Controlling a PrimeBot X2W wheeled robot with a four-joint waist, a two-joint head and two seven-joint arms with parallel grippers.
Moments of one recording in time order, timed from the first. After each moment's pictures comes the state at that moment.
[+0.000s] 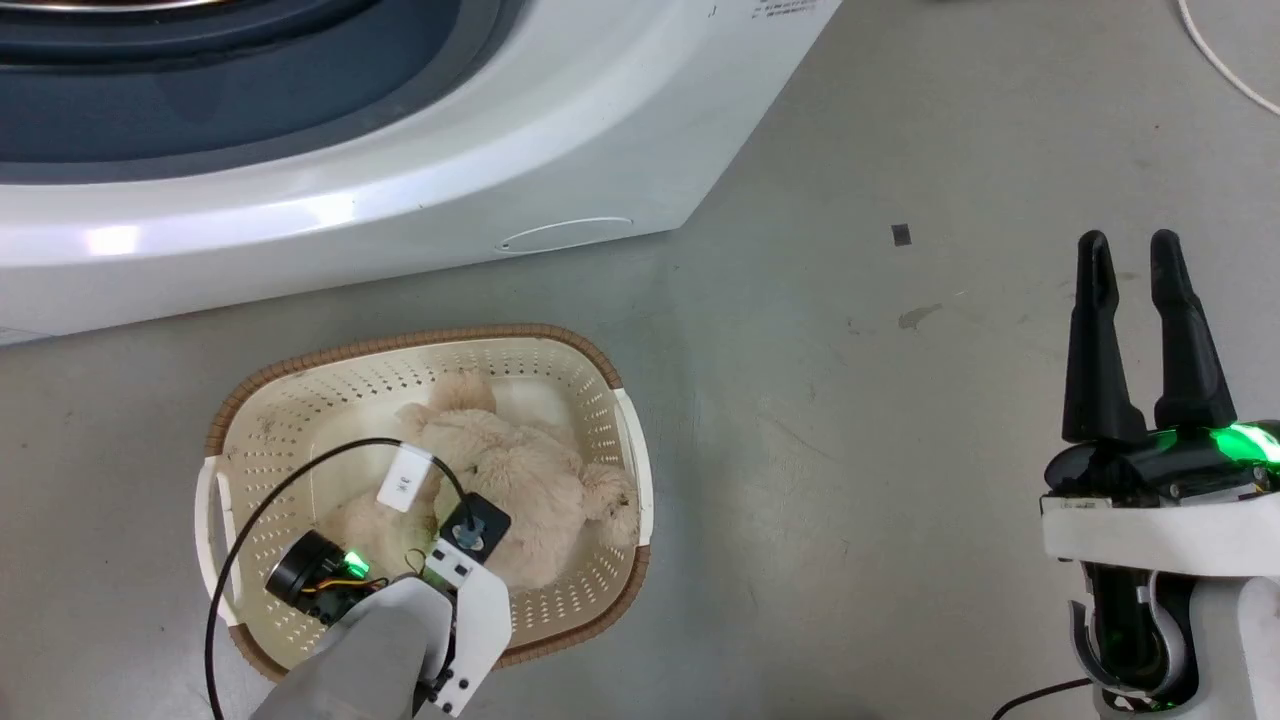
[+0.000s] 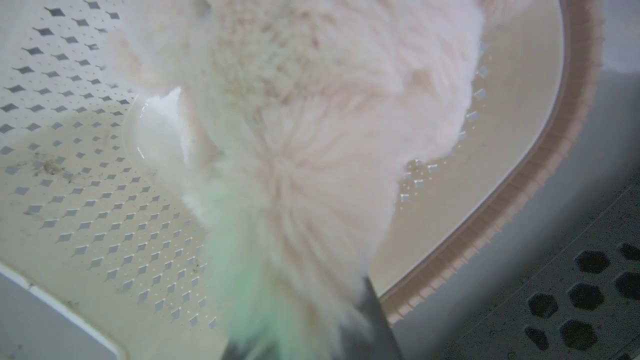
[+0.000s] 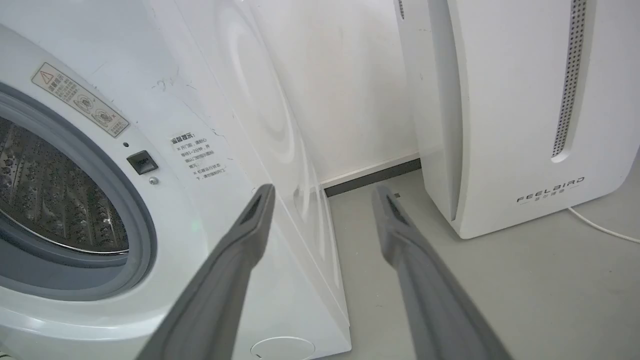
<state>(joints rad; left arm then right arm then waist) -0.67 0.14 -0.64 1.25 -0.09 -0.08 0.01 -0.23 -0.05 0.01 -0.13 0.48 0.13 -0.25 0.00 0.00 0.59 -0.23</state>
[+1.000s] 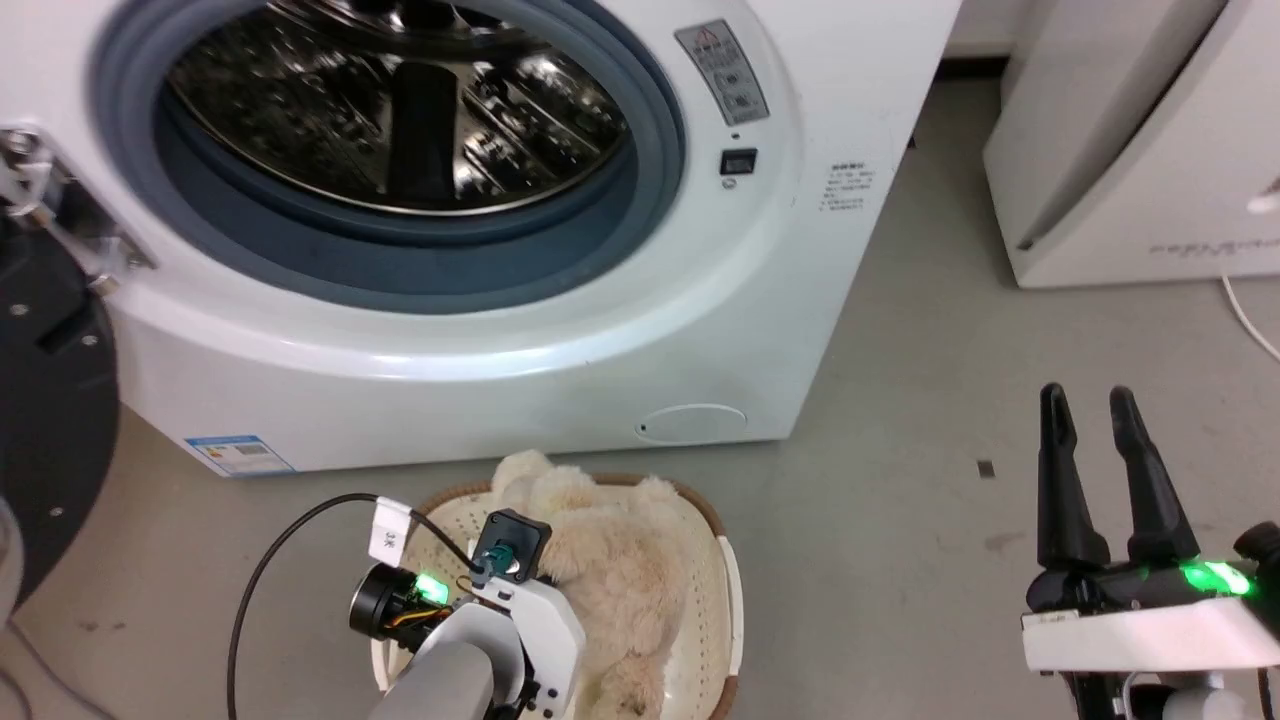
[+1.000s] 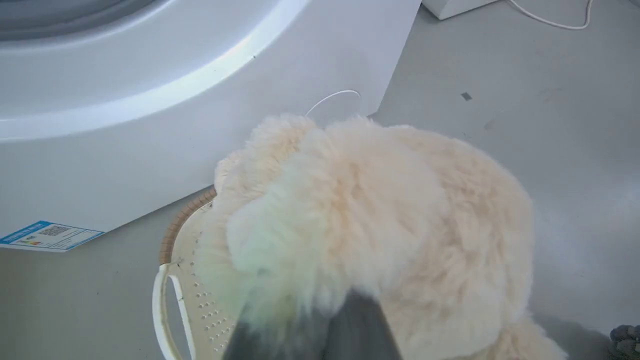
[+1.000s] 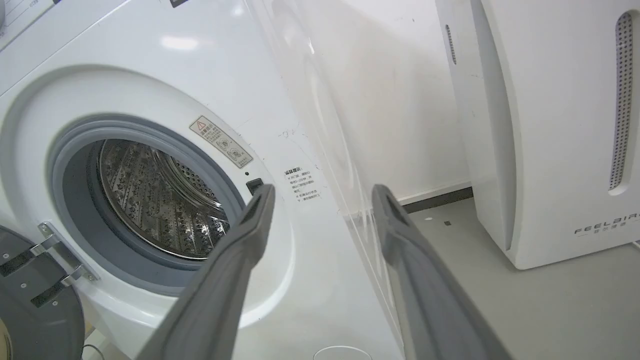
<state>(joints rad) -0.55 0.06 -0.56 1.09 -0.27 -0.04 -0.25 -0.05 -0.05 0.00 -0.07 0.44 0.13 -0.26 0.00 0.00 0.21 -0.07</state>
